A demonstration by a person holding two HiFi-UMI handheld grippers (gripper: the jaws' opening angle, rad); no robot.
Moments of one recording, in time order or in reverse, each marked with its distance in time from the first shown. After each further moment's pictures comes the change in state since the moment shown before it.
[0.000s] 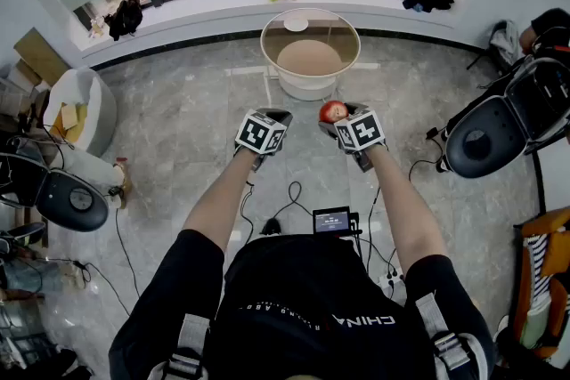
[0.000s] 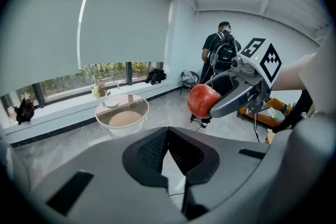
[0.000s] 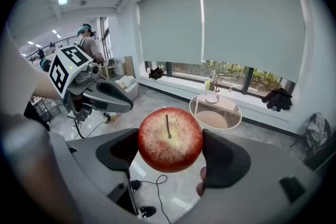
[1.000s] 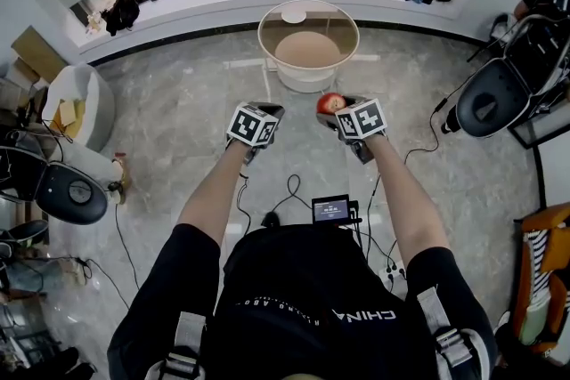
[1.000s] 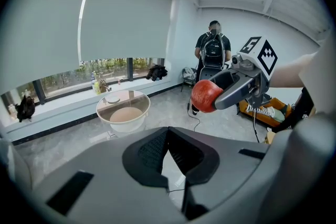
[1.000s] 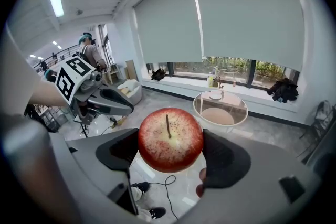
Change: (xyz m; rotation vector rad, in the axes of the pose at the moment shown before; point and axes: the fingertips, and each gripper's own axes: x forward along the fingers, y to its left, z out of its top) left arm 0.004 0.014 -0.015 -0.008 0.038 0.005; right arm 0.008 -0.004 -0.005 0.070 0.000 0.072
